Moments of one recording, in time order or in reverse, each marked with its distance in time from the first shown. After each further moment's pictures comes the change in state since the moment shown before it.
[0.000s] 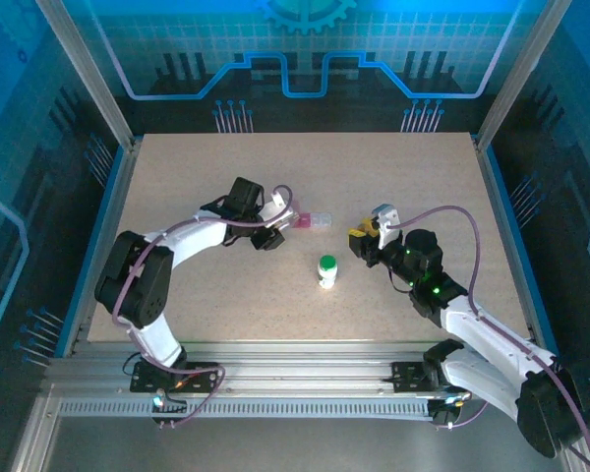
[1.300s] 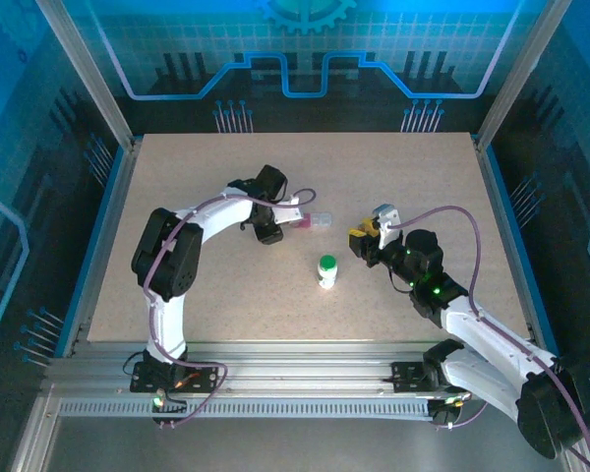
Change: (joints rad) left arm -0.055 0.262 0.359 -0.358 -0.285 0.219; right arm 0.000 -0.006 0.000 -0.001 0.000 0.007
